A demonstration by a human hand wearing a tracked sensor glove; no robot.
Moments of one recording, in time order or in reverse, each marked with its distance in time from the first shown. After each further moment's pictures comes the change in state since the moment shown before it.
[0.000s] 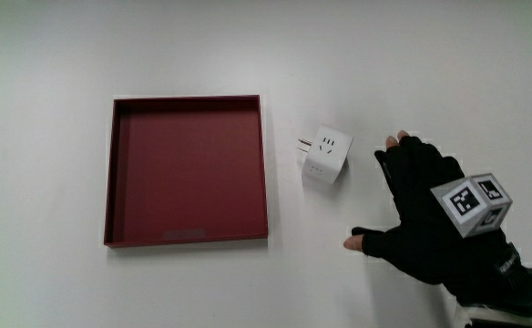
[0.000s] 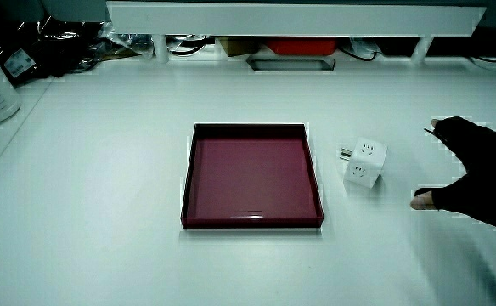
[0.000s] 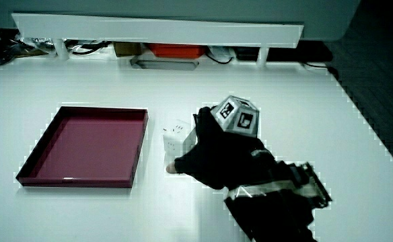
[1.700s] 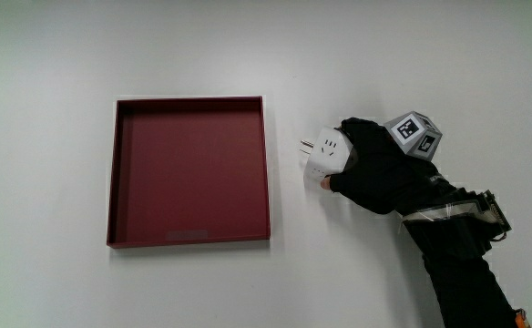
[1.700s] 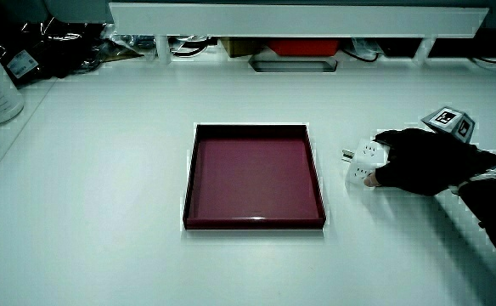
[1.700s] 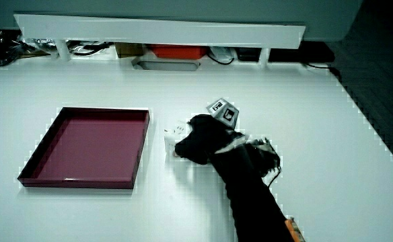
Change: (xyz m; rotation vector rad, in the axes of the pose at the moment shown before) arm 0.044 0.121 -0.042 -0.101 0.264 -0.089
